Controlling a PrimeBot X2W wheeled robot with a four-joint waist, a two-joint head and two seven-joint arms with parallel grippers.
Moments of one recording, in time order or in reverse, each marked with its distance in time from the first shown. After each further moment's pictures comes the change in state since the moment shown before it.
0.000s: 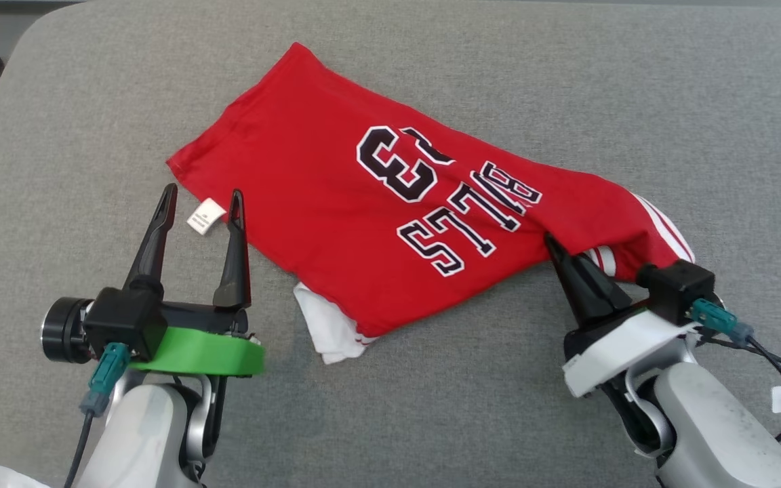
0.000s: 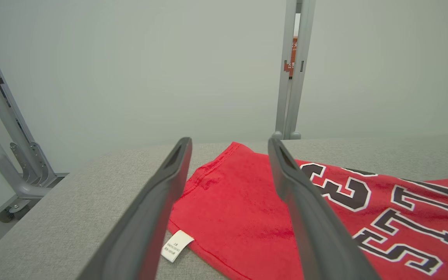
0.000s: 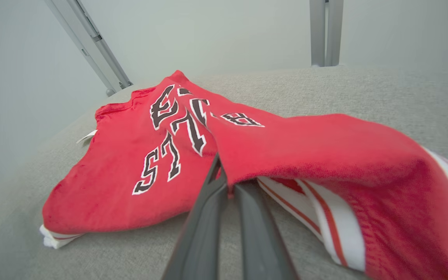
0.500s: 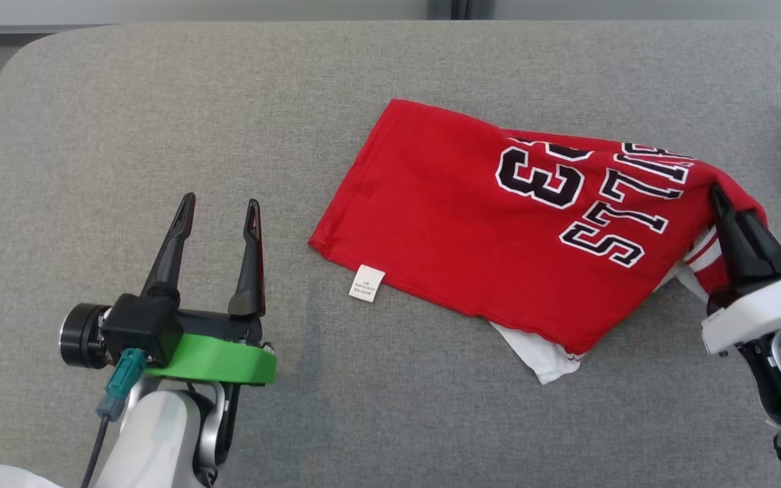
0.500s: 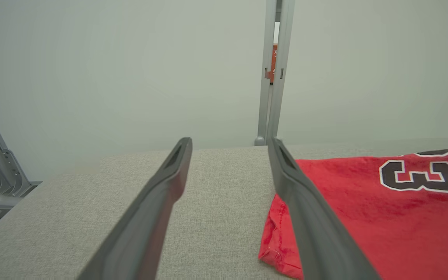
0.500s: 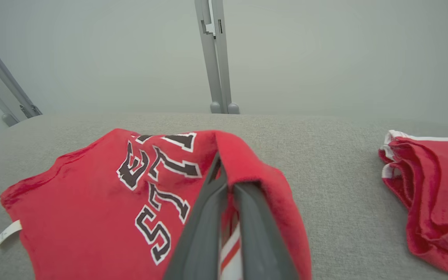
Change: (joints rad) left arm 0.016 -0.035 0.006 0.013 0.021 -0.030 0.000; right arm 0.130 -0.125 -0.366 -0.271 -0.027 0.000 0.221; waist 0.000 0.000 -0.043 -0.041
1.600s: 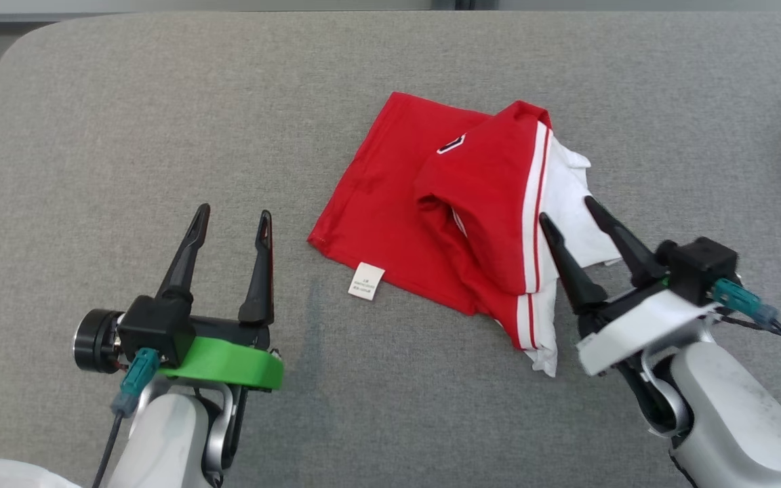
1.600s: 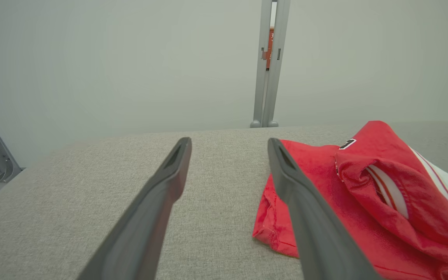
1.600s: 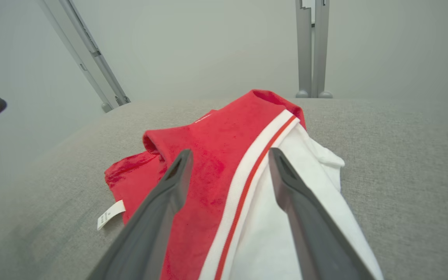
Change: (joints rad) left arm -0.002 -0.042 0.020 0.061 0.037 -0.047 0.000; right arm -0.179 0.070 0.388 0.247 0.071 0.000 -0.228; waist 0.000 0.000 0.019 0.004
